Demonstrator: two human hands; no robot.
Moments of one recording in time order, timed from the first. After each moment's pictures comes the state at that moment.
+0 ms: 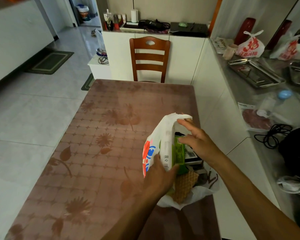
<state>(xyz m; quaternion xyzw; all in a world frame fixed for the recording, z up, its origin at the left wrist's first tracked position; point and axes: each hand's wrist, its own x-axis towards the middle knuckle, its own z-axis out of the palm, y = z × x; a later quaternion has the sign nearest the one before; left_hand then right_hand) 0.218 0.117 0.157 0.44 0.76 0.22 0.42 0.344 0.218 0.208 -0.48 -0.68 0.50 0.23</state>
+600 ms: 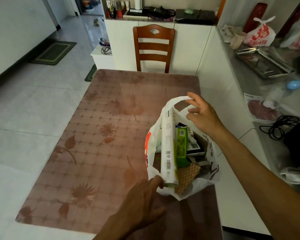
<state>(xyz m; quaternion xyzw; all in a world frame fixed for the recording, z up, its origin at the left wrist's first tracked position) 0.176 0.016 0.143 0.72 0.63 0.12 0.26 0.337 0.253 0.215 -0.52 -0.71 0.40 0.26</state>
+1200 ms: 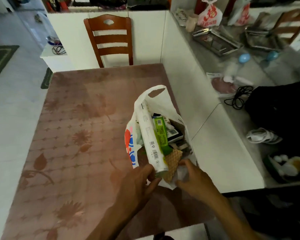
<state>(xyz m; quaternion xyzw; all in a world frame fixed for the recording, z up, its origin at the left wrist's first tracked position) 0.174 0.050 0.124 0.74 0.59 0.24 0.23 0.388 0.074 0.123 -0.67 -0.62 0.40 0.07</state>
